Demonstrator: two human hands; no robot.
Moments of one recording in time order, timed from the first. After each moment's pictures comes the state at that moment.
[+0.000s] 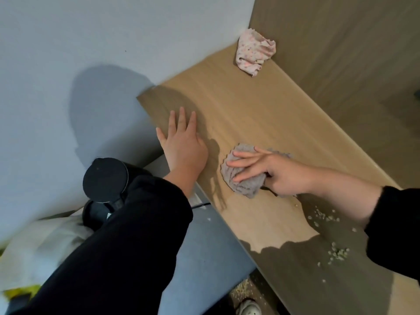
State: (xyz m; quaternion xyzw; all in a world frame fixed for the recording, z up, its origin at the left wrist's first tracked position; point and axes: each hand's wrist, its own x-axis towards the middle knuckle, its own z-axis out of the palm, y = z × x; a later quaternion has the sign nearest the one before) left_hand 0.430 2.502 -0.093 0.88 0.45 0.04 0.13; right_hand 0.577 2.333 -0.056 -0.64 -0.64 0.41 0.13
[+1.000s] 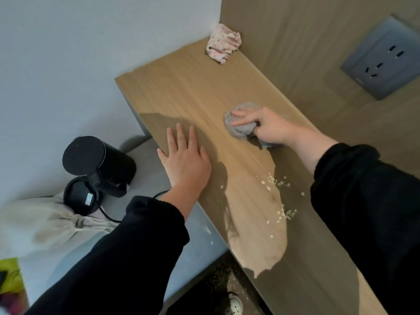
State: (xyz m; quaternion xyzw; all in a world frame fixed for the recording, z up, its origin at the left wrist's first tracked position) left_hand 0.419 2.372 -0.094 0.86 0.48 0.00 0.15; right_hand 0.628 2.301 -0.046 -0.77 -0.51 0.33 0.19
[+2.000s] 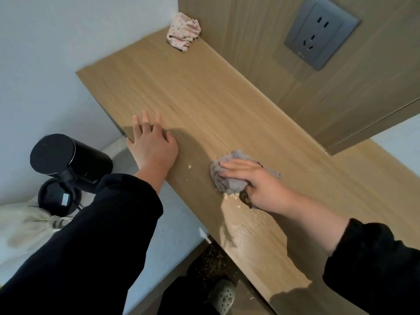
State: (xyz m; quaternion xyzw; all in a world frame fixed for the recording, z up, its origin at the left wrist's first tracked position) left_hand 0.419 2.372 -0.093 0.86 0.49 0.03 0.16; right_hand 0.526 2.137 -0.048 -0.77 -0.51 0.30 0.24
